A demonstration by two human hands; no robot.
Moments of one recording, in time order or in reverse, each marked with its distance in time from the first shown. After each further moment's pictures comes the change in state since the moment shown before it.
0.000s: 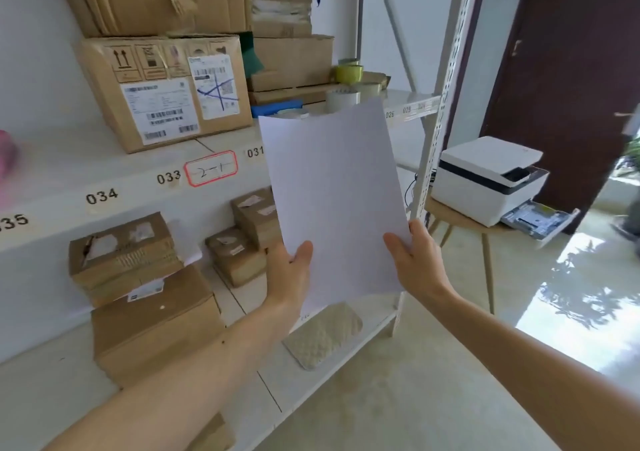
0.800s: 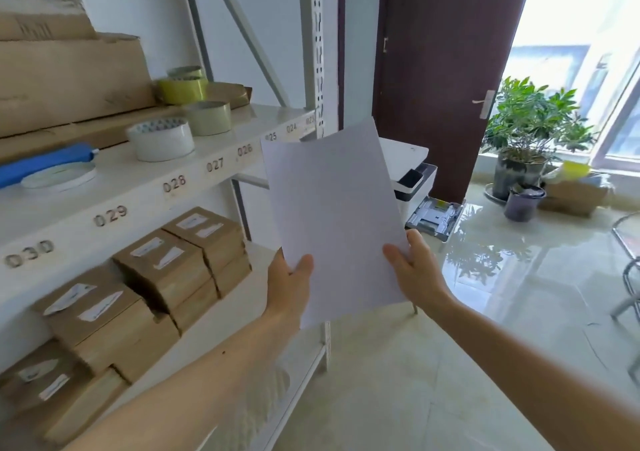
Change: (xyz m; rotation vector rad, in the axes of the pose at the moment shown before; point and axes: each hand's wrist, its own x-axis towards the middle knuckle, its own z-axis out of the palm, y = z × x) left_hand 0.165 -0.042 0.272 -0.002 -0.393 -0.079; right_hand 0.200 0.165 -0.113 -0.049 0.214 0.213
